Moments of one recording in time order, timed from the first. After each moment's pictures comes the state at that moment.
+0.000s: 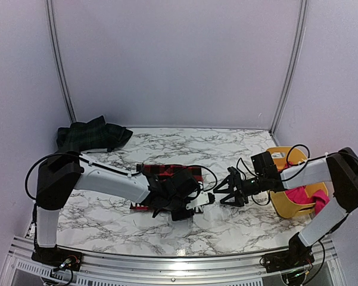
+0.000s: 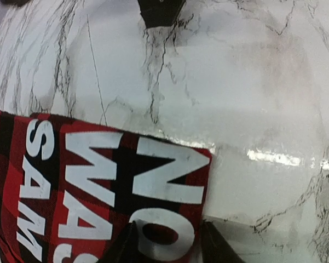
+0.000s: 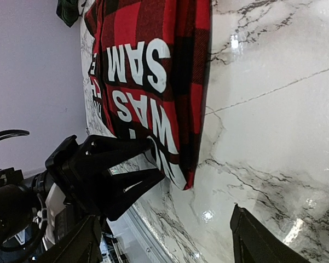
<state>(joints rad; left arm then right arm) -1.16 2.07 1.36 -0.26 -0.14 0.39 0.37 1.53 0.61 0.04 -0.90 0.74</state>
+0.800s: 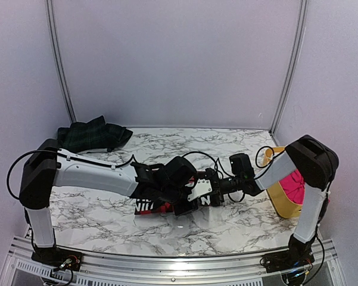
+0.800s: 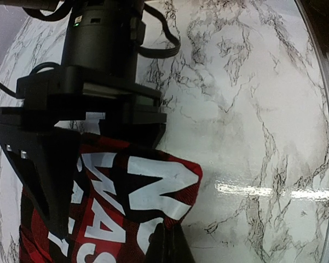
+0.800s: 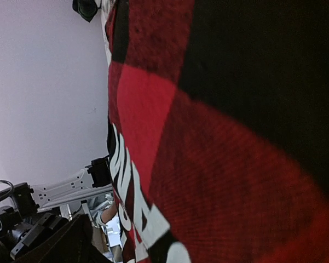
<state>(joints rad) -1.16 1.95 1.37 -0.25 0.02 0.32 0.52 1.90 0.73 0.53 -0.95 1.11</state>
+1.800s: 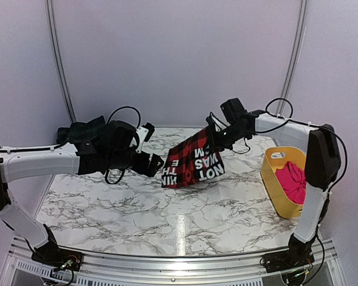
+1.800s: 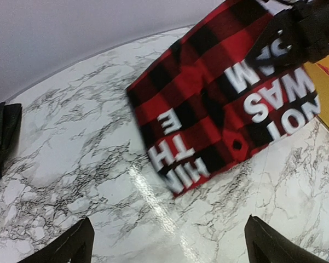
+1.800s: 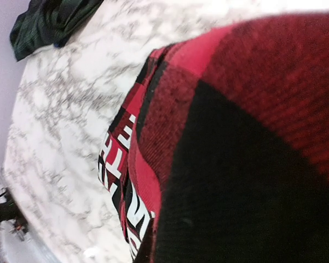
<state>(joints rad) -0.86 1.51 1.09 -0.19 -0.15 -0.18 0.48 1.89 1.55 -0.57 -0.39 0.35</state>
